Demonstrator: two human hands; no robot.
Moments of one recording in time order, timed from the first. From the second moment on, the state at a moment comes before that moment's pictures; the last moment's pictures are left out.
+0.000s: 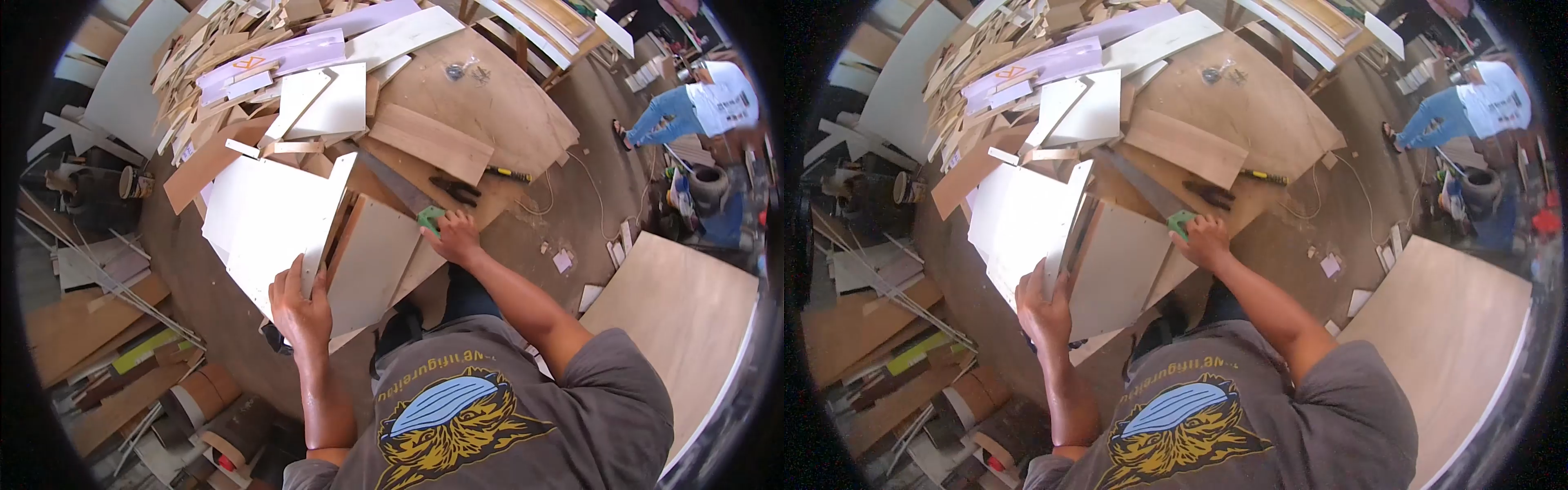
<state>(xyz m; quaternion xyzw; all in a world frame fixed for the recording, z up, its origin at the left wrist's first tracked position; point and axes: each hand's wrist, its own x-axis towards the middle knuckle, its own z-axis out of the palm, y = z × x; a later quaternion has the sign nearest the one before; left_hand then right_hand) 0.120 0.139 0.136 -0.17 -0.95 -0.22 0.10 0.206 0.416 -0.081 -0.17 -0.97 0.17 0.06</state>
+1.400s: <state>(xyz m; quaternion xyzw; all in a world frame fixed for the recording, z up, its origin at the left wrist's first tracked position) 0.125 0.185 0.138 -0.09 -0.96 -0.23 0.11 0.094 0.554 -0.051 -0.07 -0.95 0.31 0.07</state>
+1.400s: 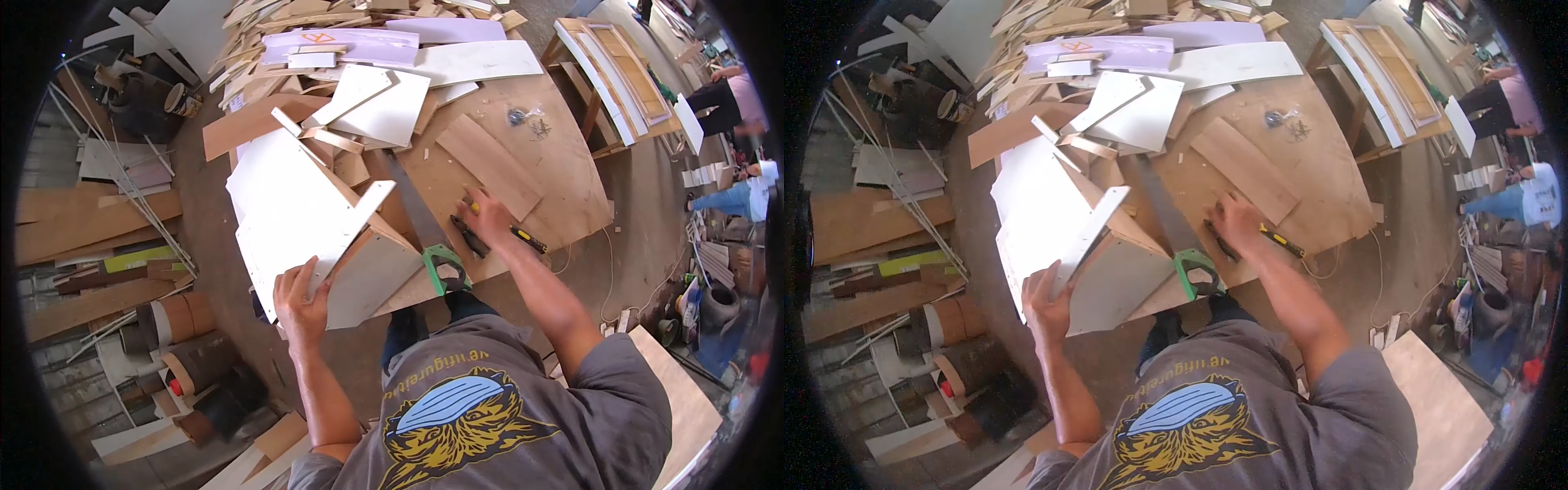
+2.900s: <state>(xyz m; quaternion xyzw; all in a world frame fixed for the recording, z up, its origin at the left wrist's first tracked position) 0.214 0.024 0.054 -0.05 -0.83 -0.50 0.26 0.083 0.379 0.071 -0.11 -0.64 0.76 0.00</state>
